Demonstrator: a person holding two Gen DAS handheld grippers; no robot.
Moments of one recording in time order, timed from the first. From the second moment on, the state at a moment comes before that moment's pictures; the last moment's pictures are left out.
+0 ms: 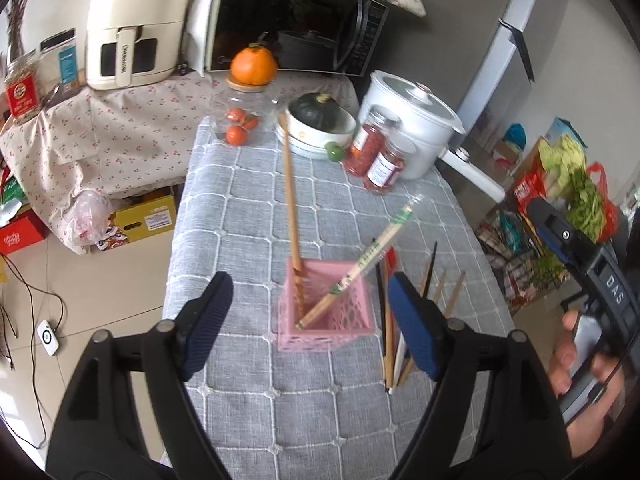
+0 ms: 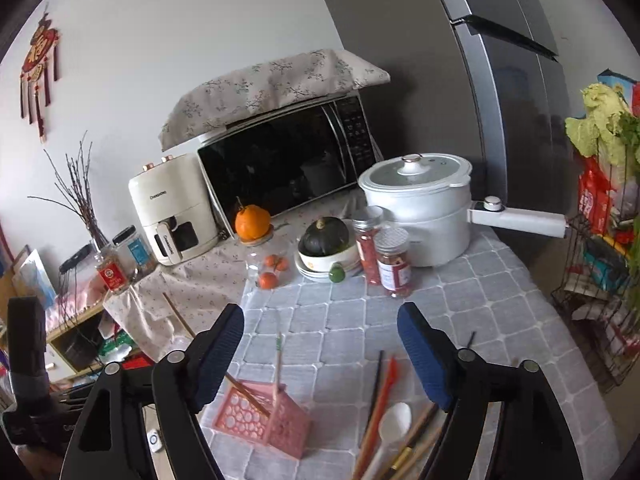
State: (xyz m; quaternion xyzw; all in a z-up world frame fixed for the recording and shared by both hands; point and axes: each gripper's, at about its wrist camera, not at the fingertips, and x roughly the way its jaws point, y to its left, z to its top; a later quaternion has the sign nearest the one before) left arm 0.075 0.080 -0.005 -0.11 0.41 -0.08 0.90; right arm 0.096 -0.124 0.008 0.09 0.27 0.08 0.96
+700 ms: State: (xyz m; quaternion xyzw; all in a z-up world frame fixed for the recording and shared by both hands) left arm 0.097 -0.113 -0.039 0.03 0.50 -0.20 0.84; right arm 0.119 -0.306 -0.081 0.20 0.48 -0.07 0.85
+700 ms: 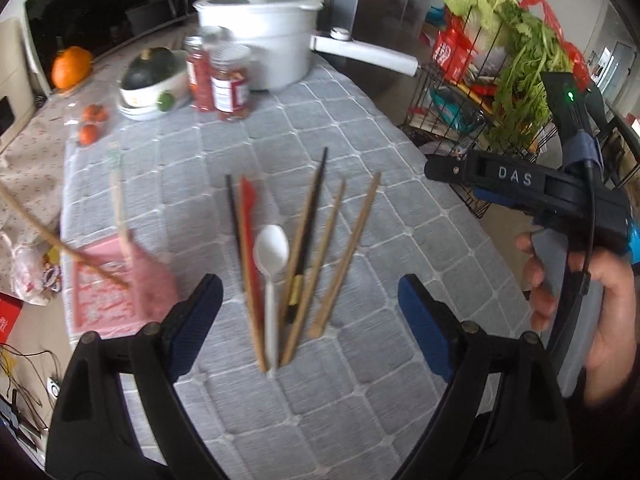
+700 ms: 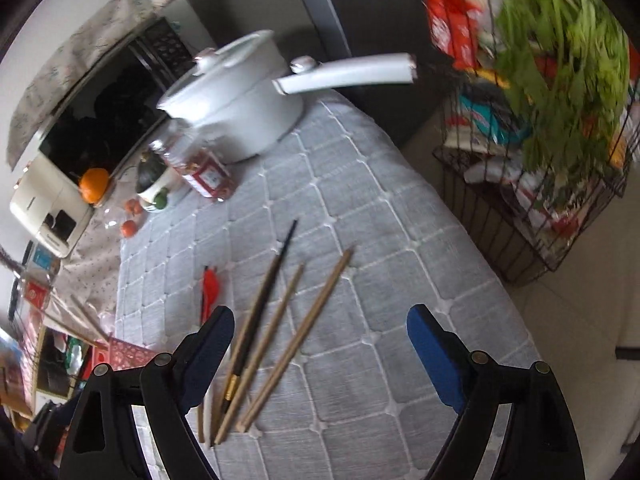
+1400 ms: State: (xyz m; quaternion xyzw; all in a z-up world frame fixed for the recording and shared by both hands) left arm 0.207 -0.202 -0.151 0.08 0.60 -0.21 0.77; right arm 0.131 -0.366 -0.129 0.27 0.54 -0.12 0.79
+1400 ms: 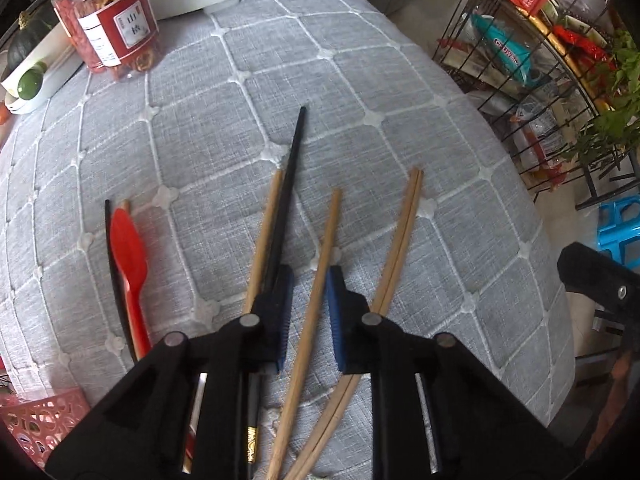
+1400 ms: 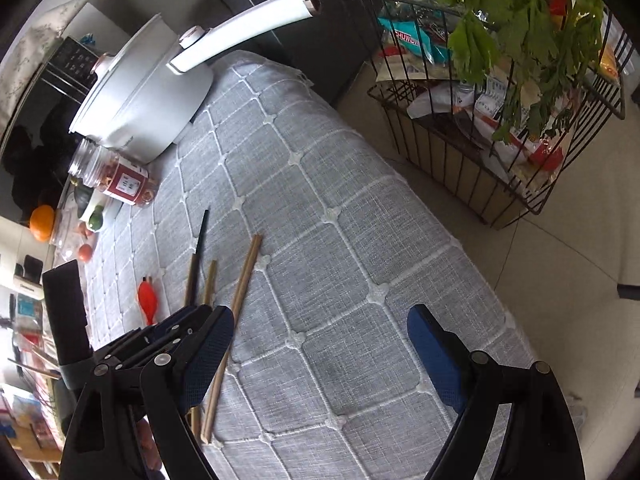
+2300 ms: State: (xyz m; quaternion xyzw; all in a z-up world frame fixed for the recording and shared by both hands) left arm 0.091 -0.077 -0.030 0.01 0.44 -0.23 0.87; right arm 0.162 -0.327 -0.164 0.23 0.57 -0.10 0.78
